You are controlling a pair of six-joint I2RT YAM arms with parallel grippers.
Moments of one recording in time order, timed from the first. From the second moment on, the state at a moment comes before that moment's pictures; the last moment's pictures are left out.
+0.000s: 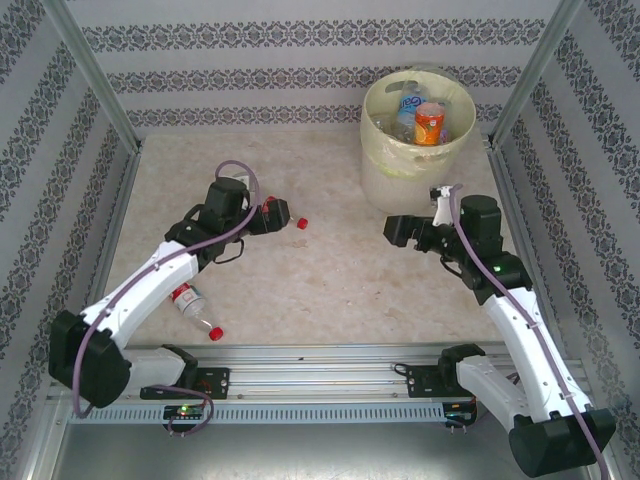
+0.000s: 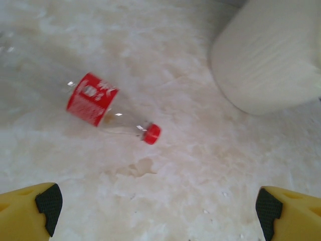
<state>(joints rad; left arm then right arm) -0.42 1.28 1.02 -0.42 0.02 -0.58 0.16 0.87 0.86 -0.52 -0.48 0.37</state>
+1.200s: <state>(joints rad) -0.17 1.98 1.28 -0.22 0.20 -1.07 0.25 0.79 0.77 -0.50 -0.46 0.40</state>
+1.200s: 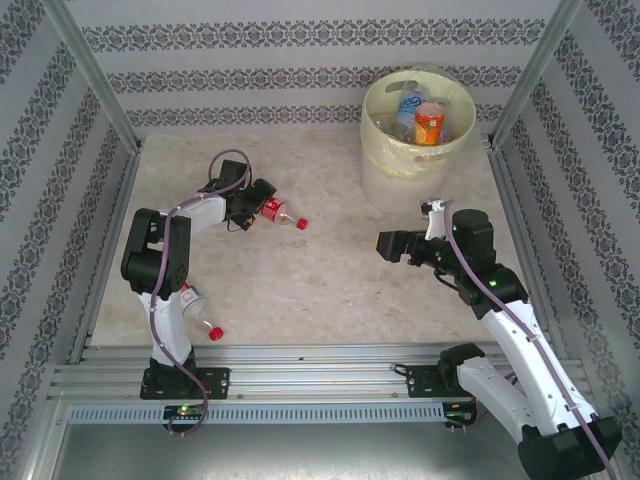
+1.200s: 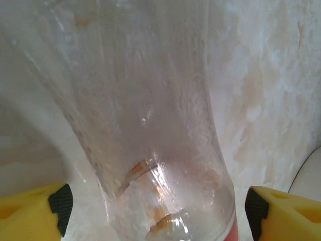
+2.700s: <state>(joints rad) -0.29 1.83 1.16 0.34 0.93 -0.90 0.48 1.19 0.91 -0.28 -0.54 0.53</state>
